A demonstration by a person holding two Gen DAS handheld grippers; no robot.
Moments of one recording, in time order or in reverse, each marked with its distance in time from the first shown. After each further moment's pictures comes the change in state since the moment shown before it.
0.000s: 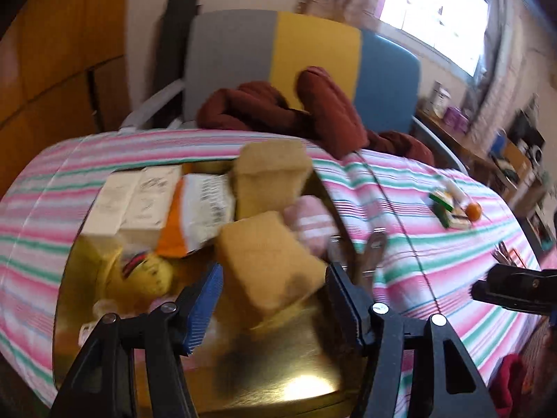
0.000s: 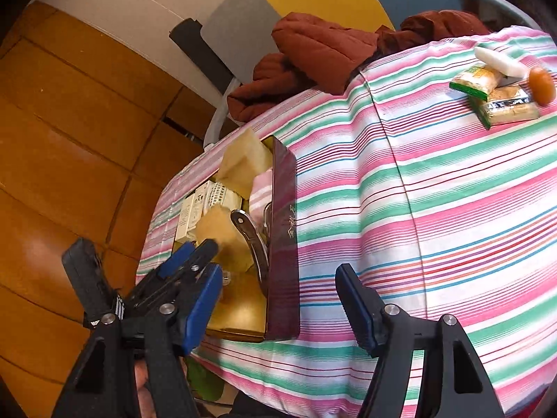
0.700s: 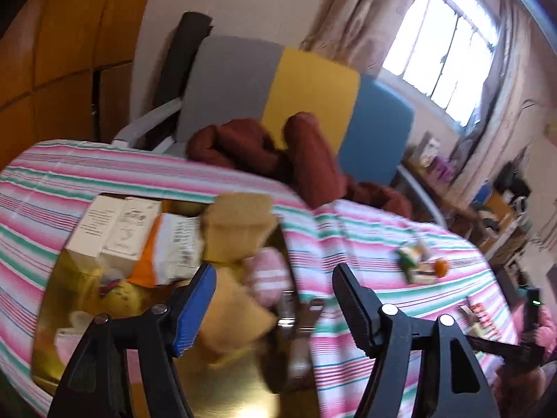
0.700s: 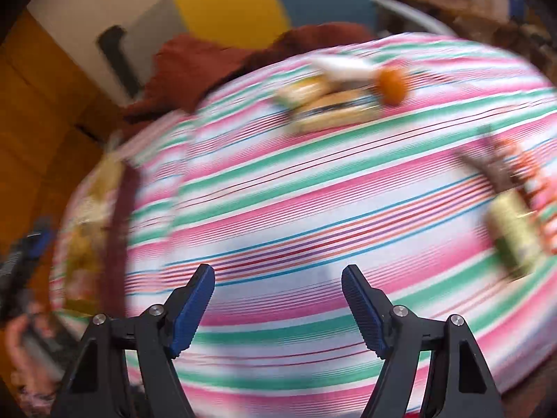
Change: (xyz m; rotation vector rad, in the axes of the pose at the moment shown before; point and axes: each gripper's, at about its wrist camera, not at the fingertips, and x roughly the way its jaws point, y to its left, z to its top) left arm -0.031 -0.022 0.032 -0.120 -0.141 -0.129; right arm -0.084 -0.142 0.013 0.003 -0.046 -0.436
